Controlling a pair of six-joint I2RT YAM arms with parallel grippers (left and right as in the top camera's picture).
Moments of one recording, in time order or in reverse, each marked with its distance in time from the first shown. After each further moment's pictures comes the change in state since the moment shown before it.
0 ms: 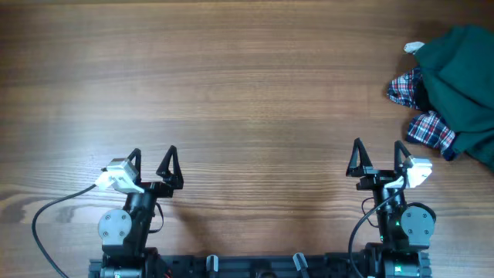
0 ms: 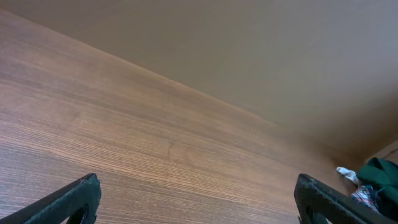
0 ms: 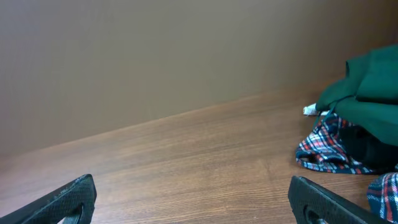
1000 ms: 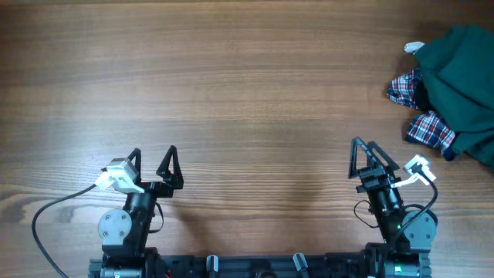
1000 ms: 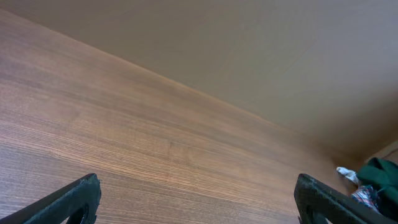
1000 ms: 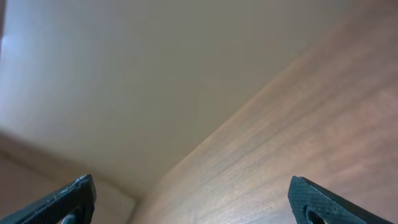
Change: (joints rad) left arm 0.000 0.000 0.000 0.000 0.000 0.000; right arm 0.000 0.000 0.000 0.075 -0.208 0.634
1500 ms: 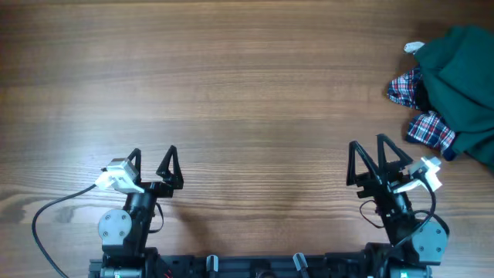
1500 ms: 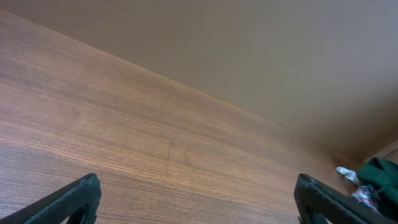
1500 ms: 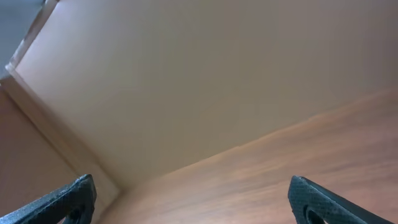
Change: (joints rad) left arm 0.000 0.000 0.000 0.000 0.000 0.000; right arm 0.000 0.000 0.102 0.030 -0.049 -0.249
